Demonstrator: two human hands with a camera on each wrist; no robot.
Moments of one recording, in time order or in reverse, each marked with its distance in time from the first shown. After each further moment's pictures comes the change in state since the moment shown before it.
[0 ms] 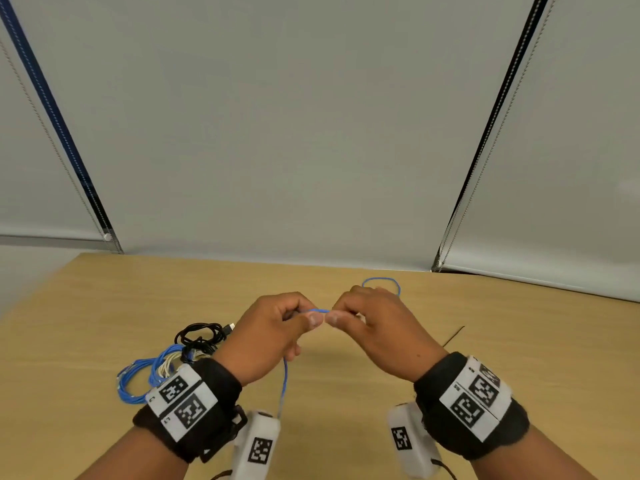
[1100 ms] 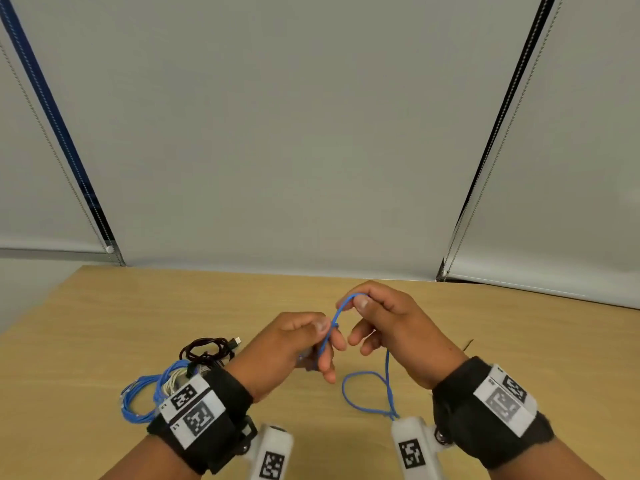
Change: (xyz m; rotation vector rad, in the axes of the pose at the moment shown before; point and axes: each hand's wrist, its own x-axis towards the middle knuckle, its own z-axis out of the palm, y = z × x) left_hand 0.005 -0.001 -0.004 -0.301 -0.253 -0.044; right_hand 0.009 0.000 -0.005 0.799 0.015 0.213
